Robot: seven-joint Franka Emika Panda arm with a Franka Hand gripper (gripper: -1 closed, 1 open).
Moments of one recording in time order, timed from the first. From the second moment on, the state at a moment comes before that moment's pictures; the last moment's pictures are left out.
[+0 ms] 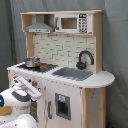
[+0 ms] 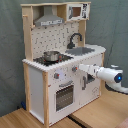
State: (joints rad) arm -0.70 -1.47 1.55 -2.75 0.08 3.47 -0.49
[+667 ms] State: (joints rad) arm -0.84 -1.46 1.58 -2.61 0.08 3.47 -0.46
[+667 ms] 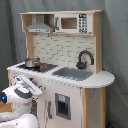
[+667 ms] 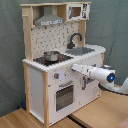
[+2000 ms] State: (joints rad) arm -0.64 -1.47 1.66 -2.61 0.15 3.39 -0.15
